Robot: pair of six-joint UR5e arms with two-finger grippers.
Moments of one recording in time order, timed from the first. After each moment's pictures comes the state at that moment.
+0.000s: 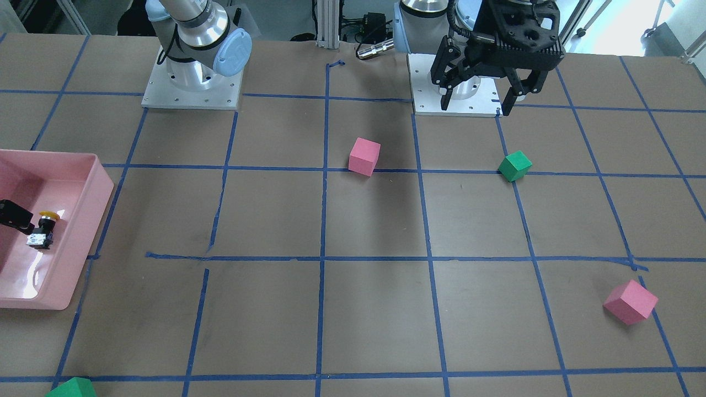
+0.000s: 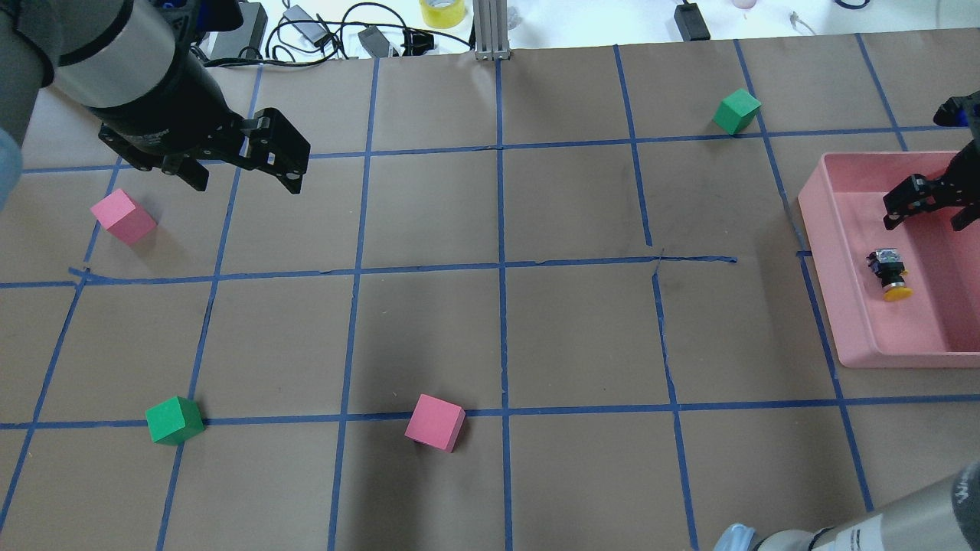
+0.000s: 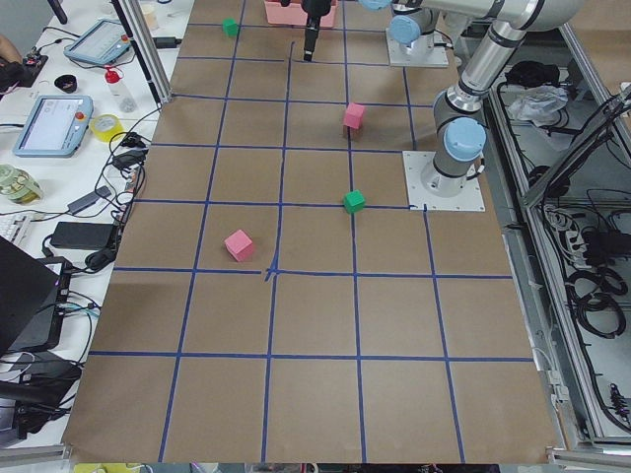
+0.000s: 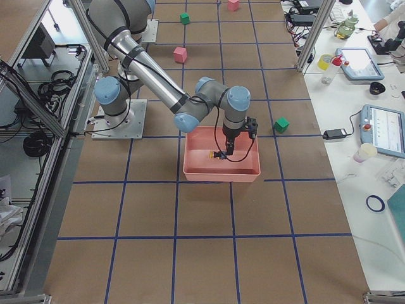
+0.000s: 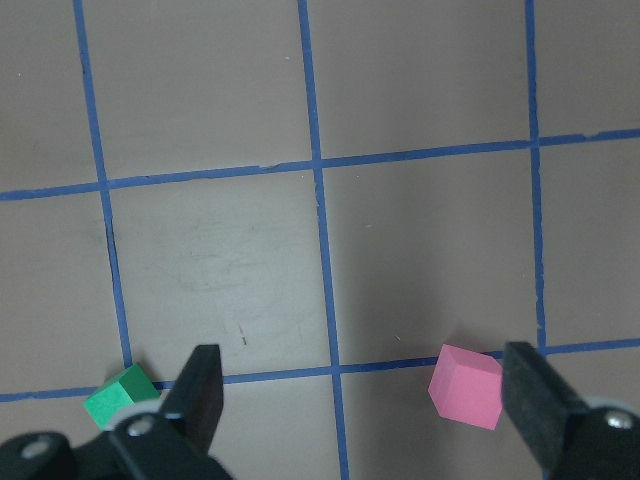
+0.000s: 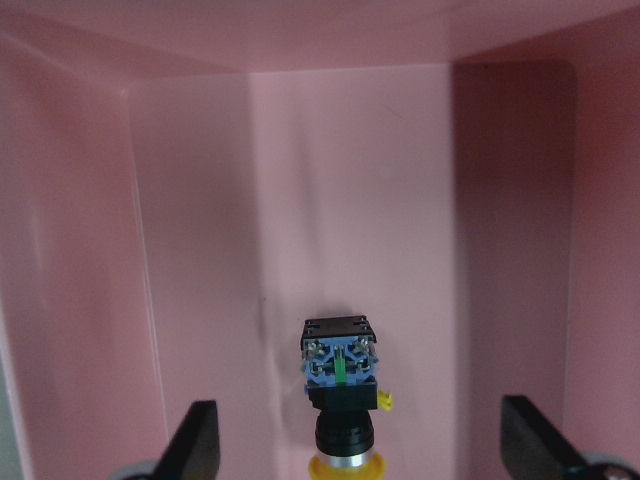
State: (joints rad) left arm -1.61 -1.44 -1.60 -1.54 1.57 0.04; right arm 0.95 -1.25 1.78 -2.11 -1.59 -0.55
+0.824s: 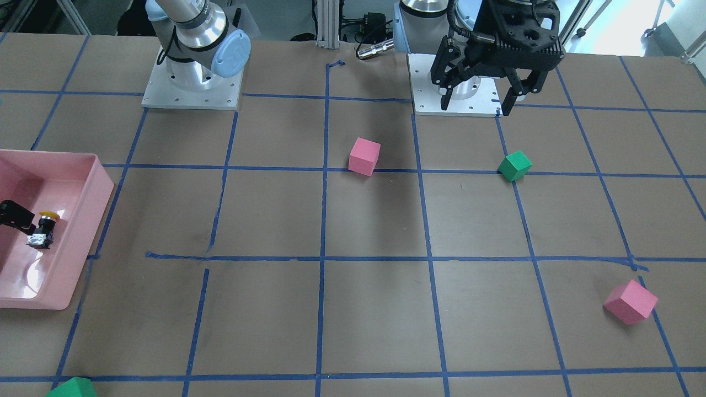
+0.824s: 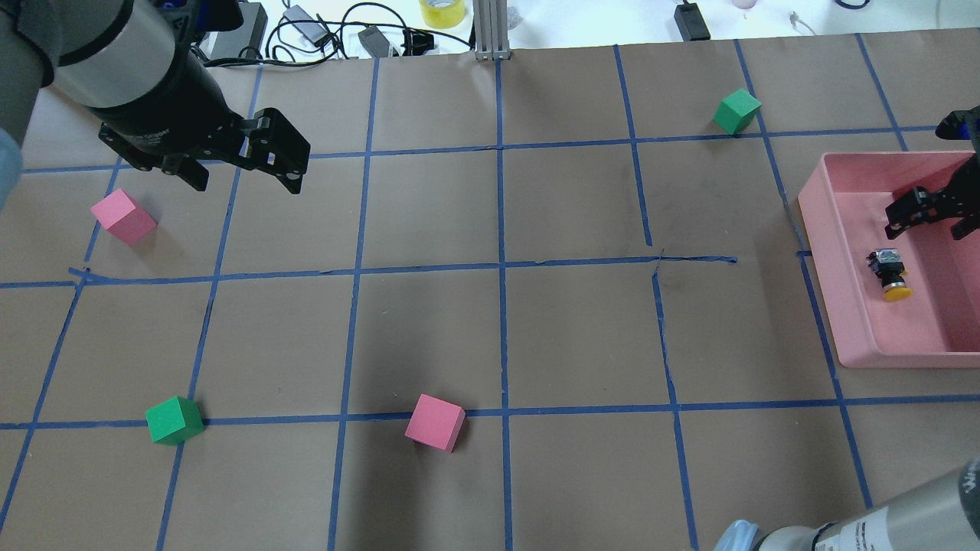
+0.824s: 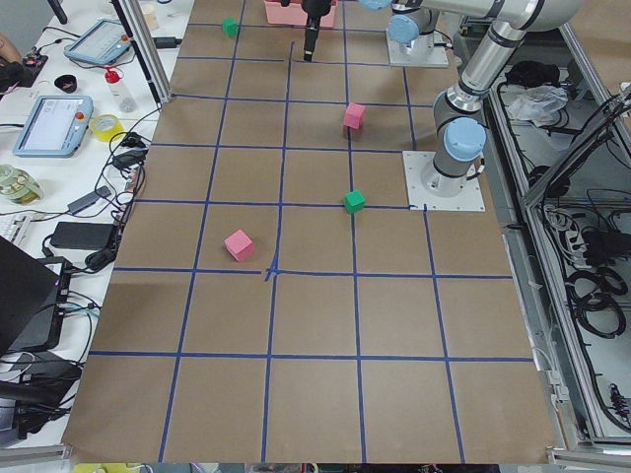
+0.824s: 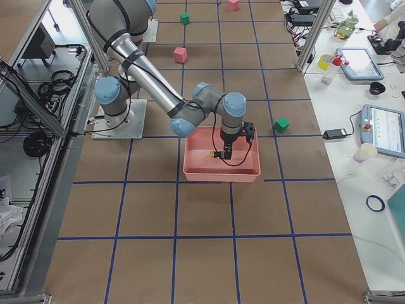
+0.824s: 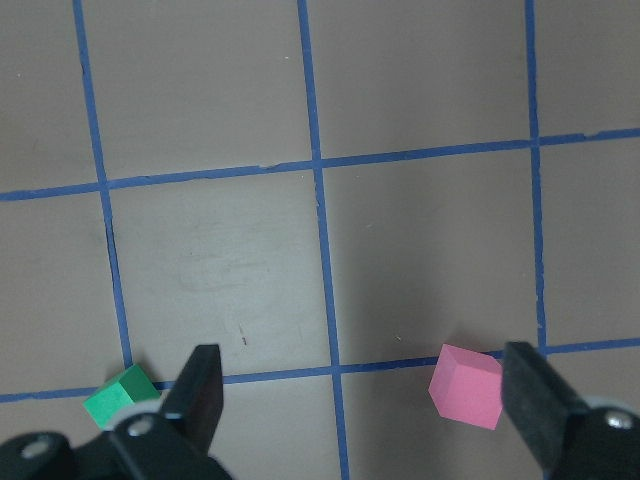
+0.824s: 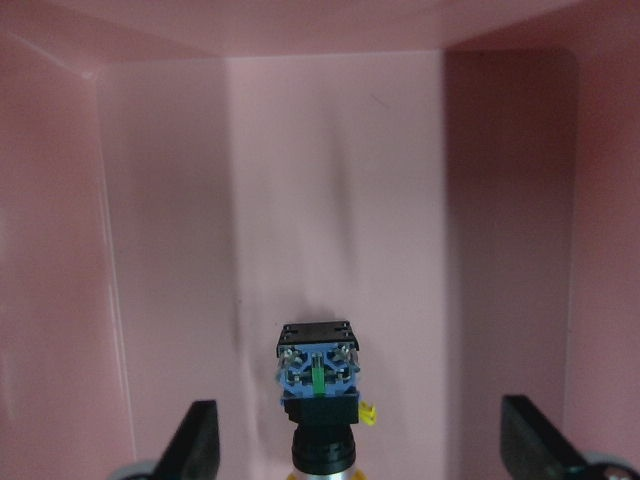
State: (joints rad) left arm -1.61 -1.44 -1.60 -1.54 1.57 0.04; right arm 0.92 -1.23 1.82 -2.18 -1.58 -0.58
